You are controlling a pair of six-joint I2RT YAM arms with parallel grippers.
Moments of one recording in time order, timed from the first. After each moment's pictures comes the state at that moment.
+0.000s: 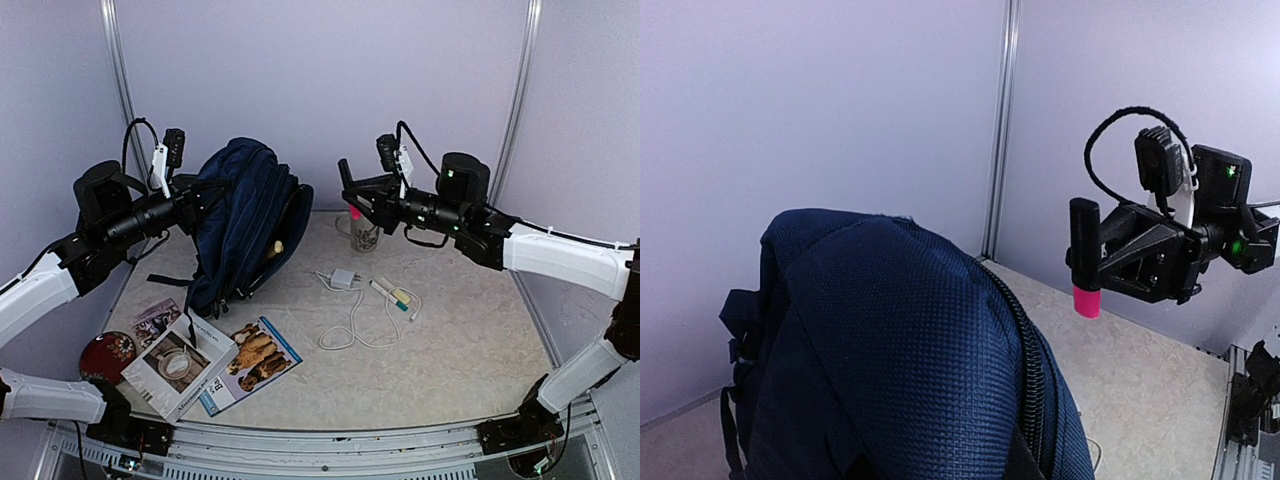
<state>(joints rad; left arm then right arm) -0.52 1.04 0.95 0.14 0.35 -0.08 0.69 1.44 1.13 0.27 -0.35 0.01</state>
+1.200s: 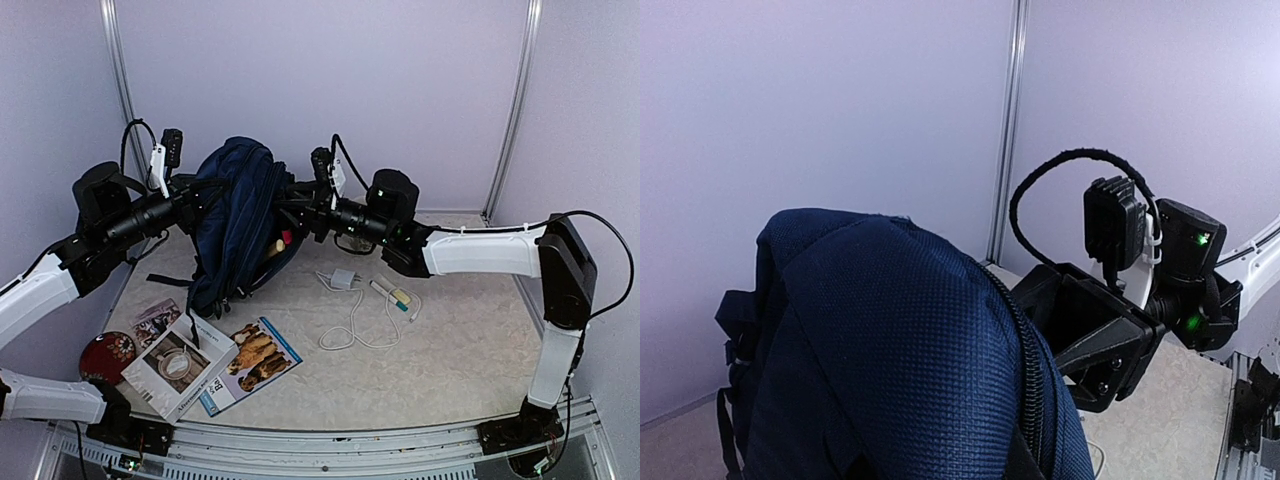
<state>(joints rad) -0.51 1.03 0.94 0.16 0.34 -0.09 0.85 1.87 1.36 0.69 -0.38 0.06</state>
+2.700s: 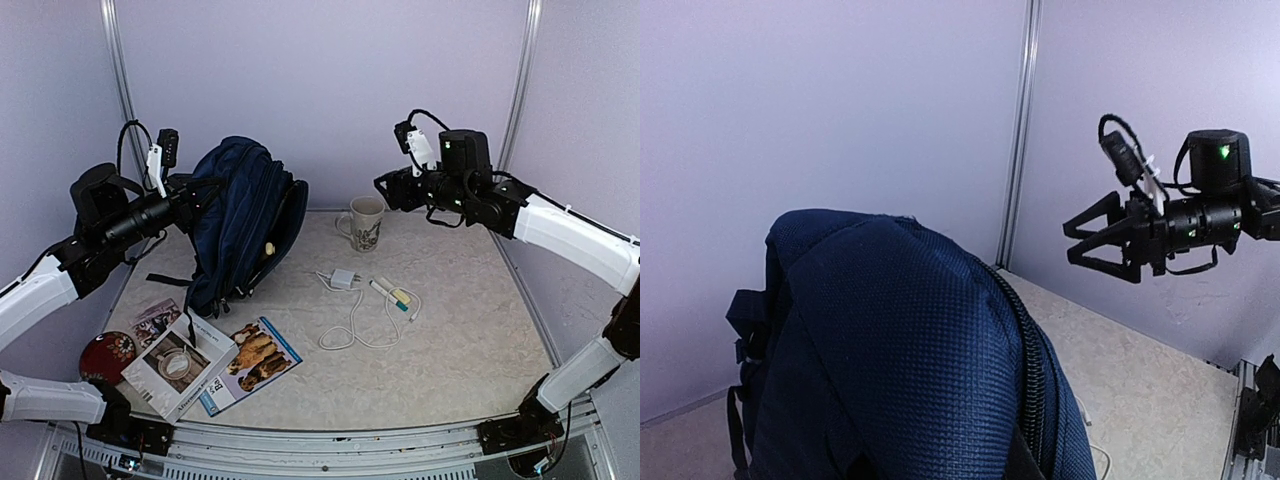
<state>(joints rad) -0.50 1.02 0.92 0.17 0.32 -0.10 0.65 1.47 1.38 -0.17 0.10 0.00</state>
